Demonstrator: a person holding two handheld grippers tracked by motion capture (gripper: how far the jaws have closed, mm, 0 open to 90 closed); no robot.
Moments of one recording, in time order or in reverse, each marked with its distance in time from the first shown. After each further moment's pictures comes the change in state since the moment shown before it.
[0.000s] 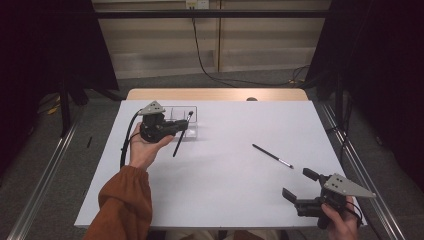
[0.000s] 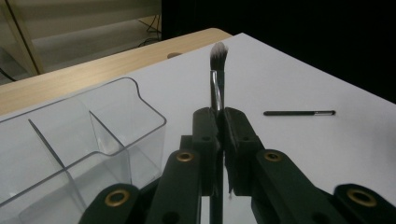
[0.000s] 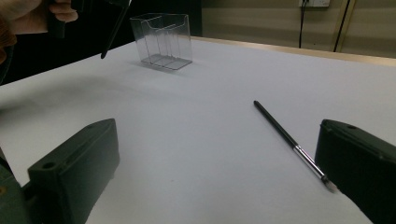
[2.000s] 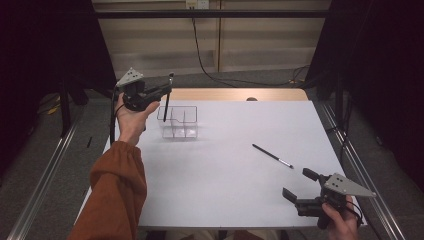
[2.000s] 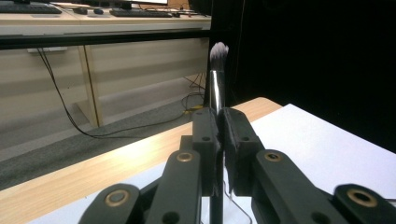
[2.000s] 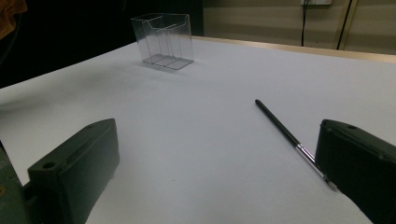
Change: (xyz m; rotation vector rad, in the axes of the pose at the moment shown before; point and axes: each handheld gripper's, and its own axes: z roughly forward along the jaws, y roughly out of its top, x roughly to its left) left arm 0.051 0.059 -0.017 -0.204 0.163 -0.003; right arm -0.002 -0.001 0.000 0.001 0.010 0.013
